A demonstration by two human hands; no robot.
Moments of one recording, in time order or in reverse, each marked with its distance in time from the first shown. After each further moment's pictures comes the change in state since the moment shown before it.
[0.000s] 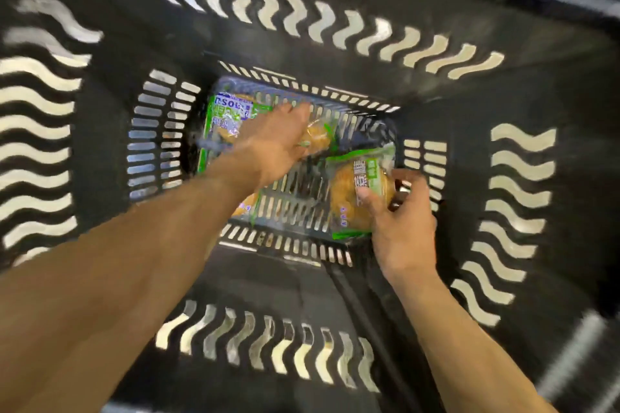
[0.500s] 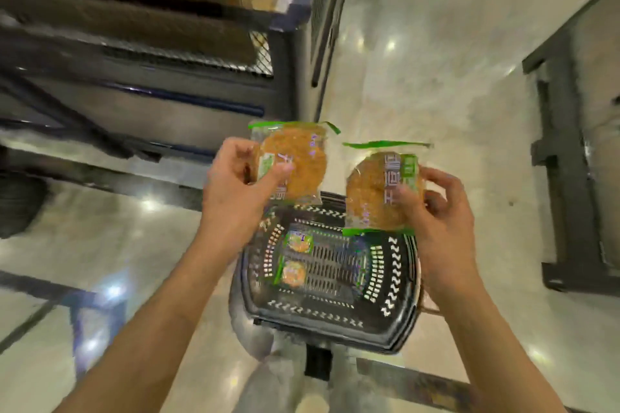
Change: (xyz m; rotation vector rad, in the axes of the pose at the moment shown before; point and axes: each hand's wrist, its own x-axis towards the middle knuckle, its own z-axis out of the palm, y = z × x) left_hand -0.407 0.072 -0.461 -1.197 0.770 0.087; right_hand -0.370 -0.383 -0.217 0.526 0.015 -0.514
